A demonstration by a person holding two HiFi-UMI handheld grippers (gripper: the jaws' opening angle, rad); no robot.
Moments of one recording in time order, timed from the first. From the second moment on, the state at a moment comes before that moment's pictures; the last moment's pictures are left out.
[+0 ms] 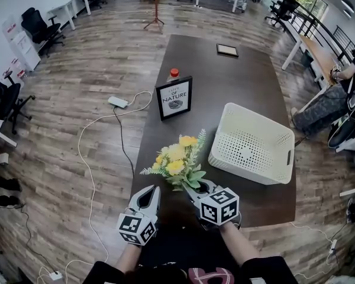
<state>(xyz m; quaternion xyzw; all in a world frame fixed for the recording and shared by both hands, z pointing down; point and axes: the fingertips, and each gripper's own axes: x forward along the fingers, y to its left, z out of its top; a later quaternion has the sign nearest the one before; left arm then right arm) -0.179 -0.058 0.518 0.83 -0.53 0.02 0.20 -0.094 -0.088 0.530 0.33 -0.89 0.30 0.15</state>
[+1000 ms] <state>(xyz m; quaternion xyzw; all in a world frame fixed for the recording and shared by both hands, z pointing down) -0.192 -0.070 0.516 0.83 -0.52 0.02 0.20 -0.096 -0.071 0.612 0.32 -0.84 0.39 0.20</state>
